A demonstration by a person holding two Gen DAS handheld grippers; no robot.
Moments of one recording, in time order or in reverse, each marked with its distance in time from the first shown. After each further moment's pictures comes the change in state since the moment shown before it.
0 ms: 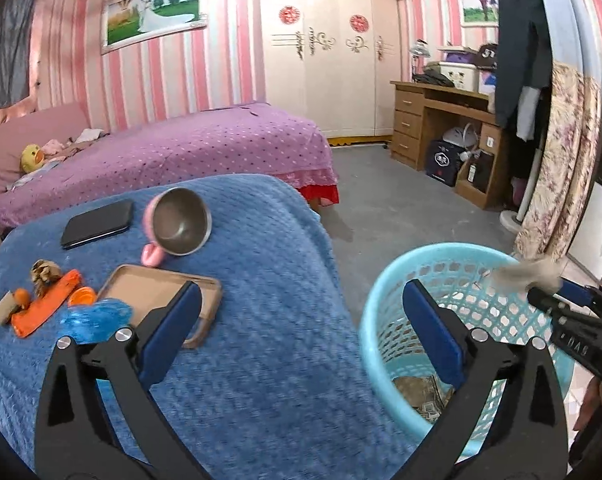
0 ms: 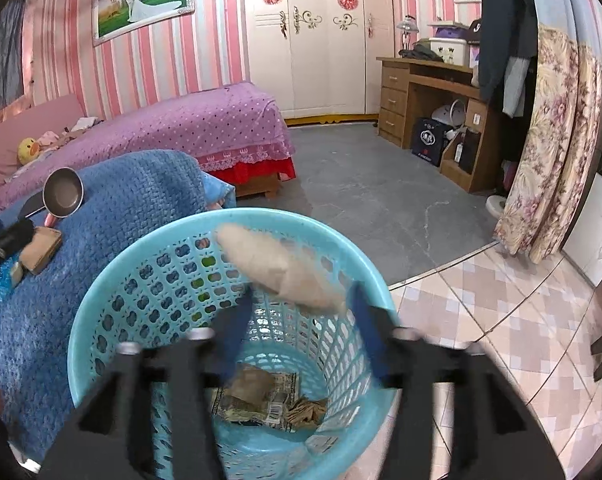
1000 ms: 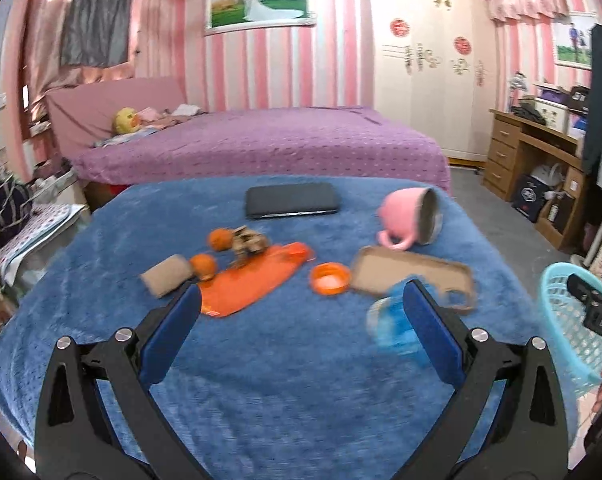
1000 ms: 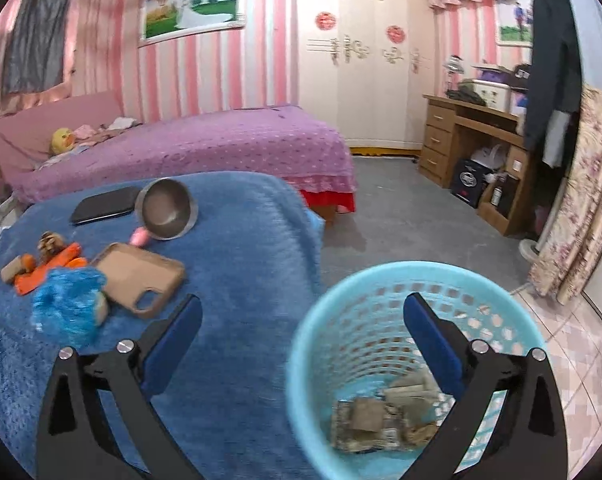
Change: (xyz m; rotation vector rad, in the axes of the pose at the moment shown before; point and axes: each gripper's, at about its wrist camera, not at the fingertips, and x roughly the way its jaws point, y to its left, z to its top) left arm -0.075 0.224 -0.035 -0.183 -0.010 0.287; right arm -0.024 0.178 0.015 -0.105 -0.089 0.095
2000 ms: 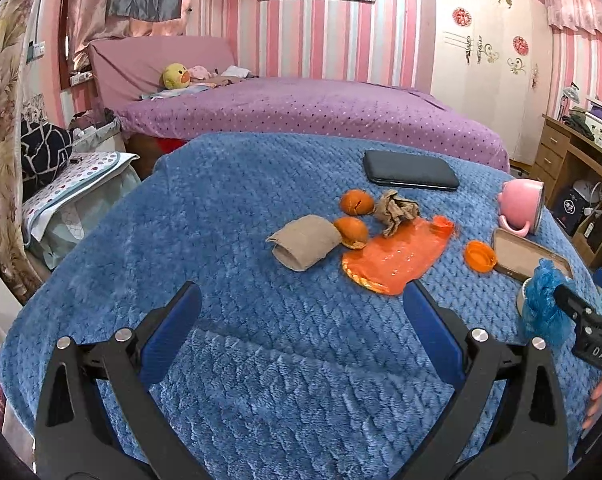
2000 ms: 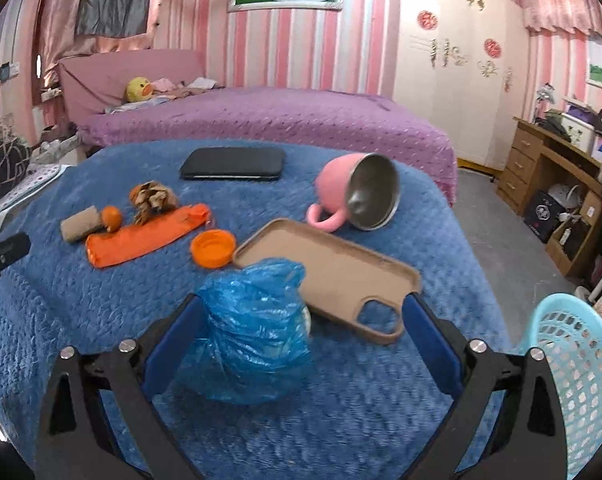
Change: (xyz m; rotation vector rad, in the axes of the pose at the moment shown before) left arm 0.040 0.133 -0.016 -0.119 0.107 0.111; right arm 0.024 0.168 -0.012 -0.197 0.061 0.212
